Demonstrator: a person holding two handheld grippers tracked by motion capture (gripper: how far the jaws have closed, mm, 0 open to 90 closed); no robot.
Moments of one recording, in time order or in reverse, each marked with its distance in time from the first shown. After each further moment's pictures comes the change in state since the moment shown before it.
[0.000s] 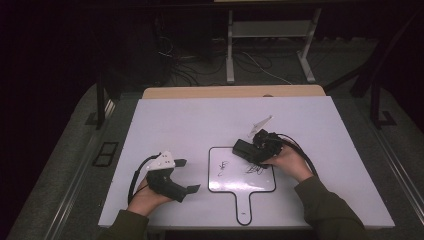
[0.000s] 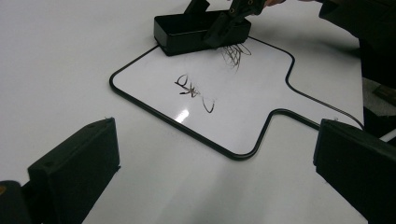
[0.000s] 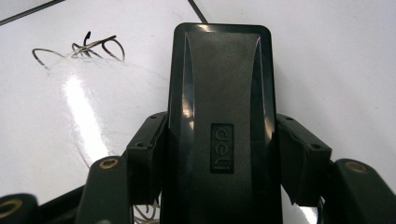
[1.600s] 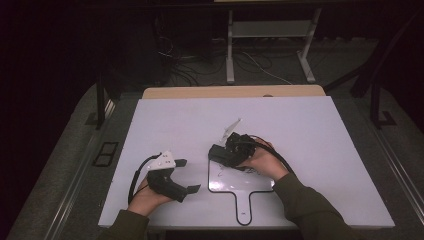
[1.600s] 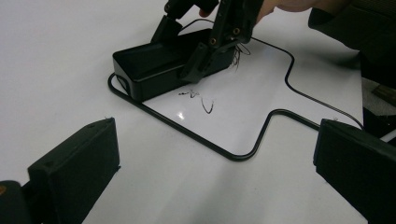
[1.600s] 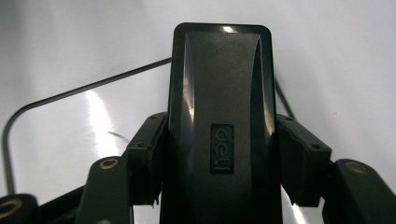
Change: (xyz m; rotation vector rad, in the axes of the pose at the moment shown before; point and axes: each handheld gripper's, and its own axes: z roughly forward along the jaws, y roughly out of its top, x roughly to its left) left arm 0.000 0.000 0.001 -0.001 -0.003 -0.001; right arm 0.040 0.056 0.033 0.013 0.072 -0.135
